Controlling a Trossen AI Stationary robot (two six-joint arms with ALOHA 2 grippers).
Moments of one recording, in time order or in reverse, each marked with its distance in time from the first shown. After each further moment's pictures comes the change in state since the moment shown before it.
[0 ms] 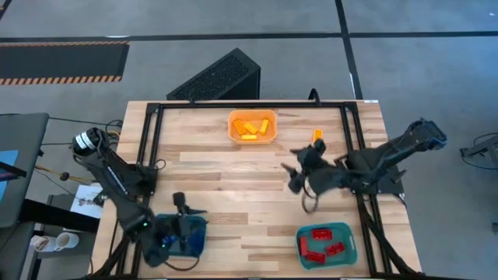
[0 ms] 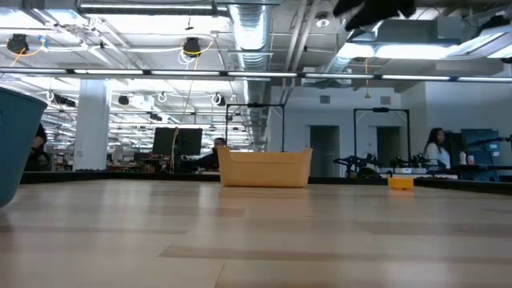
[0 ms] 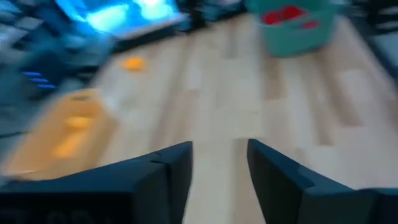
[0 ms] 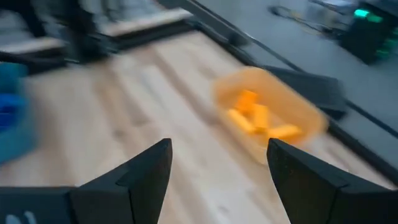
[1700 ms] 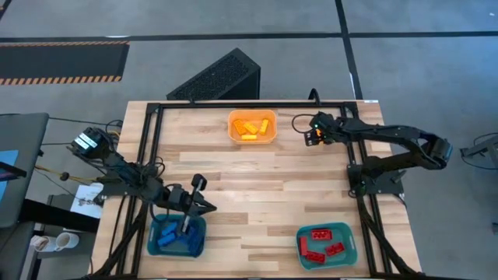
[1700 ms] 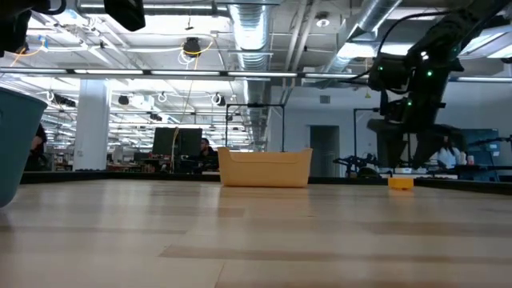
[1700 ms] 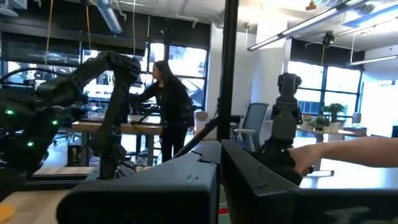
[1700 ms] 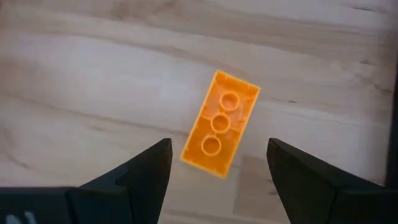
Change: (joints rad) left arm 0.368 0.001 -0.622 1.964 0.710 0.606; right arm -1.026 -0.038 -0.529 0.055 -0.574 0.143
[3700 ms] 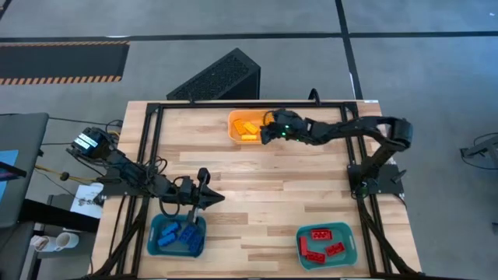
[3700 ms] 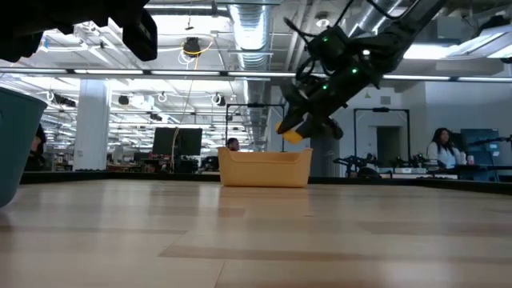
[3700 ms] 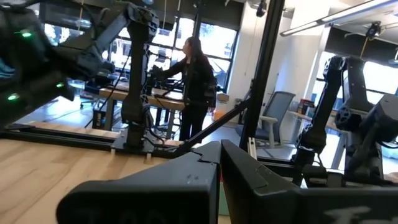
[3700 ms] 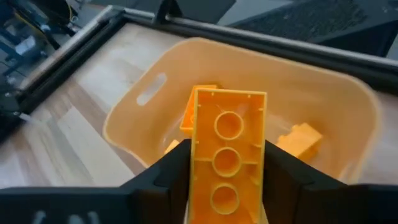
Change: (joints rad) left arm 0.101 0.000 0.004 -0.116 -0.027 -0.153; right arm 0.240 0.421 0.255 0.825 -0.091 -0.177
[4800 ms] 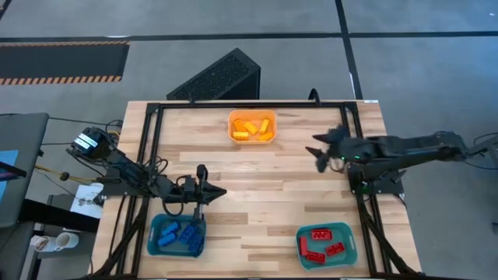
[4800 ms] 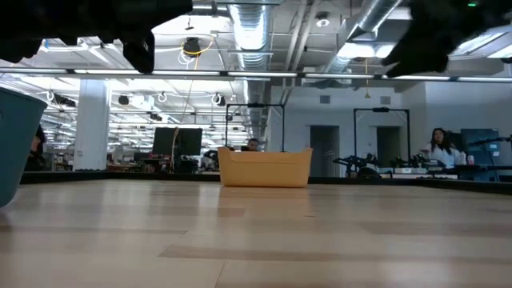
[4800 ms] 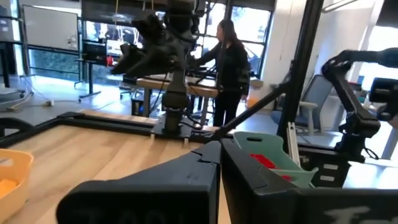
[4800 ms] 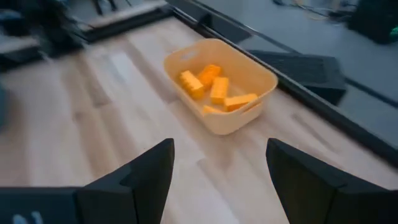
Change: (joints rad) left arm 0.010 0.000 0.000 -0.081 -0.130 0.035; right arm 0.467 -0.937 -0.206 -0.757 0.379 -0.157
